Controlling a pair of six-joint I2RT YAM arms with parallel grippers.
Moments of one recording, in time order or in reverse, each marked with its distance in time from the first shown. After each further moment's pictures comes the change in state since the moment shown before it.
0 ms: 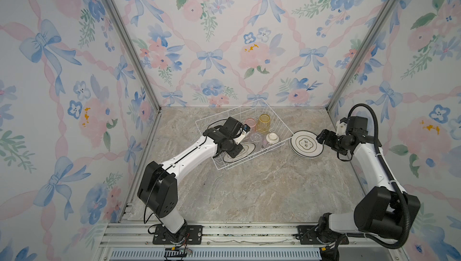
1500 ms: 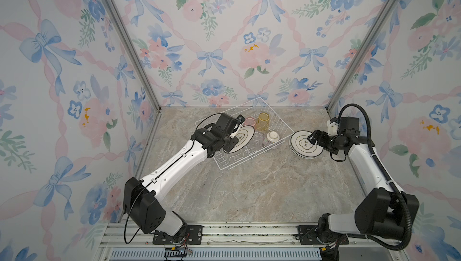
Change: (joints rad) left arm -0.014 -0.170 0.027 -0.015 -0.203 -0.016; right arm 0.088 -0.011 -0.028 0.031 -0.087 0.015
